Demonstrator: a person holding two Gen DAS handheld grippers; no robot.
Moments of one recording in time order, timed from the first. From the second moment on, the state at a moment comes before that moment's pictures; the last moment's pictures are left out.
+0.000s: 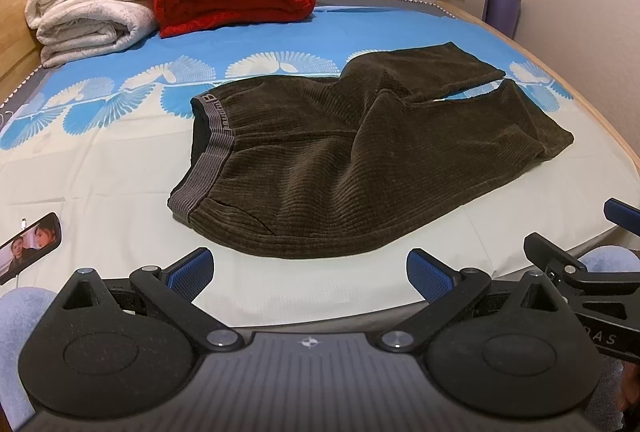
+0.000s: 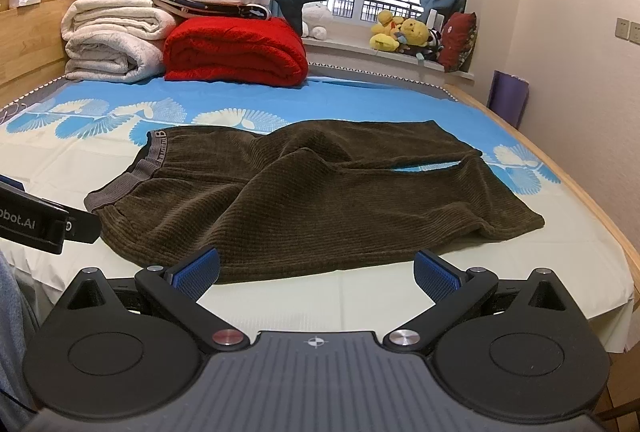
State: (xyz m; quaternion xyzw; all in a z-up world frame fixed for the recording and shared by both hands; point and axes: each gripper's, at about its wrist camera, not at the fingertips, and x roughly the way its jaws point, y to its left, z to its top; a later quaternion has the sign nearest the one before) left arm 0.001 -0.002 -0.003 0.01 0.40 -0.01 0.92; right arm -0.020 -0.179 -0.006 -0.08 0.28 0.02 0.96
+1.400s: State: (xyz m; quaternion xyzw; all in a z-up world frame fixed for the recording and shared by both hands) left arm 0.248 0.135 -0.146 -0.06 0.43 0.16 0.89; right arm 0.168 -0.231 -0.124 0.03 0.41 -0.07 0.91
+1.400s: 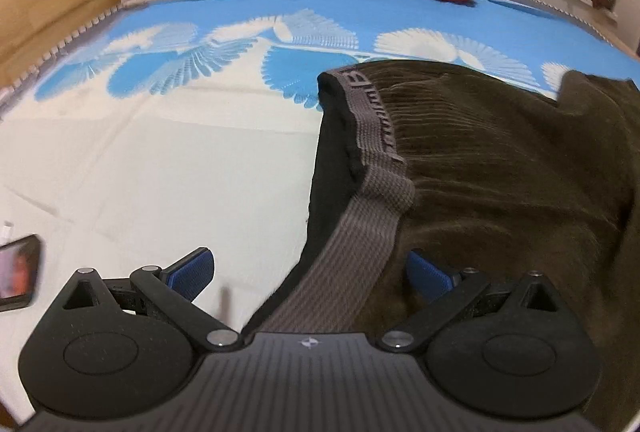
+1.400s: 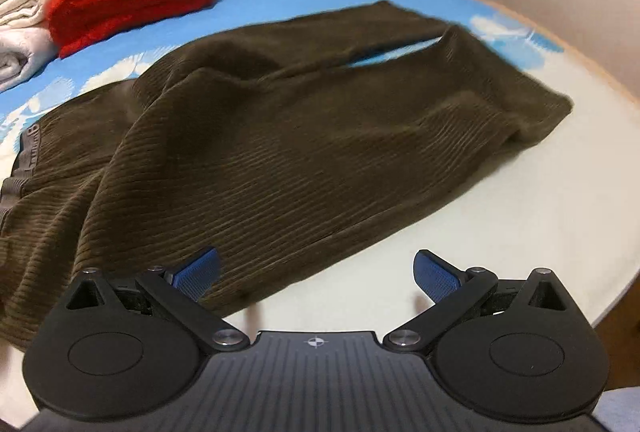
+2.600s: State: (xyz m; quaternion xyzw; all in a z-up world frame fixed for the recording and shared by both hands) left arm 0.233 0.221 -0.127 -0.14 0.41 0.20 0.88; right arm 0.192 -0.236 -0.130 0.06 0.41 -0.11 0.90
